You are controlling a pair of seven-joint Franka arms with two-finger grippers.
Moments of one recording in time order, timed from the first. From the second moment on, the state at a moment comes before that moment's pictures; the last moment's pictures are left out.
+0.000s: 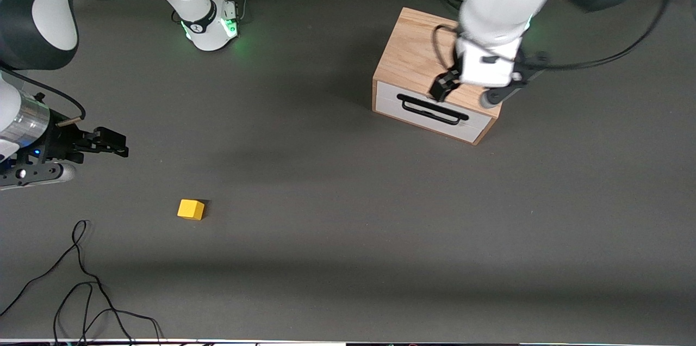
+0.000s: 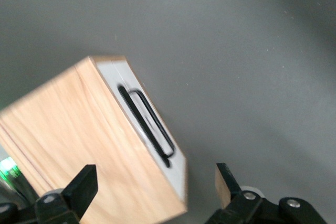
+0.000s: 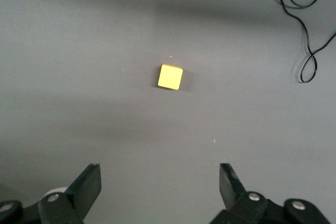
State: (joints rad) left arm -0.25 0.18 -0.38 -1.45 0.01 1.53 -1.42; right arm 0.31 0.22 -0.30 -1.47 0.05 1.63 -0.10
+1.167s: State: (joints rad) left arm -0.18 0.43 -0.42 -1.57 0.08 1.67 -1.72; right arm 0.28 0.32 -0.31 -1.47 0.11 1.73 -0.13
